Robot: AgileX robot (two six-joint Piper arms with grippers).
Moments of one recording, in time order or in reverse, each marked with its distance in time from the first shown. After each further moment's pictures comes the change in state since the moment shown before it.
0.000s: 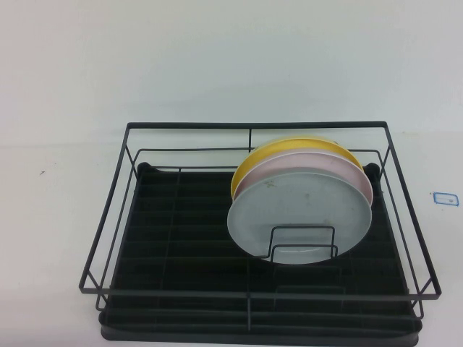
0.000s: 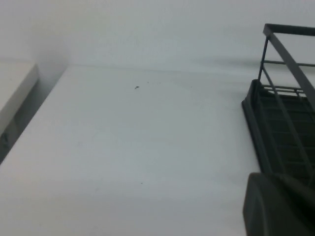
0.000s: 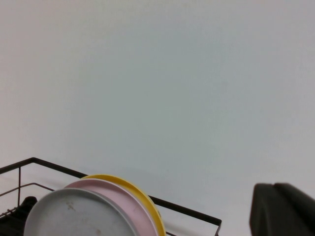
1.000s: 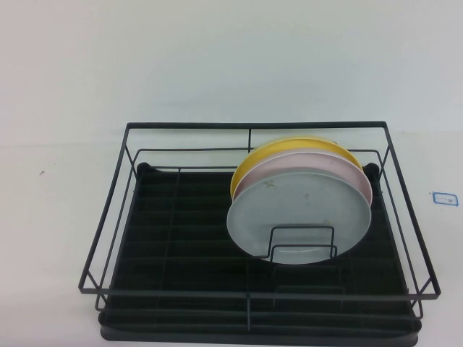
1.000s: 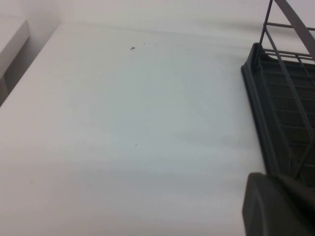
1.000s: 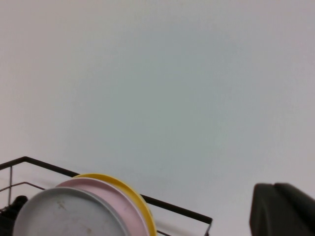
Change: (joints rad) right arm 0.000 0.000 0.000 0.000 -0.006 -0.002; left arm 0.000 0.004 0.003 0.008 0.102 -0.033
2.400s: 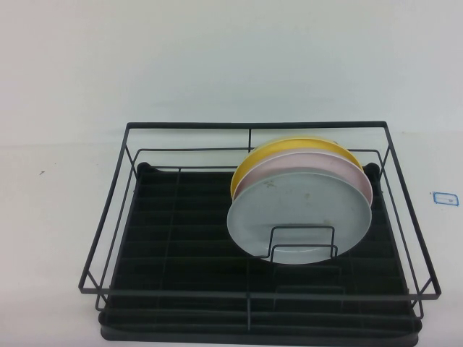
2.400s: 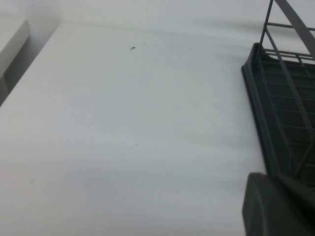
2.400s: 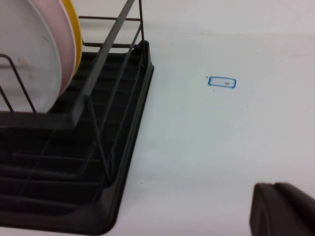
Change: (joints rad) right arm -0.227 -0.211 0.257 -1.633 0.314 1.793; left arm 0.000 0.000 0.000 0.000 0.001 0.000
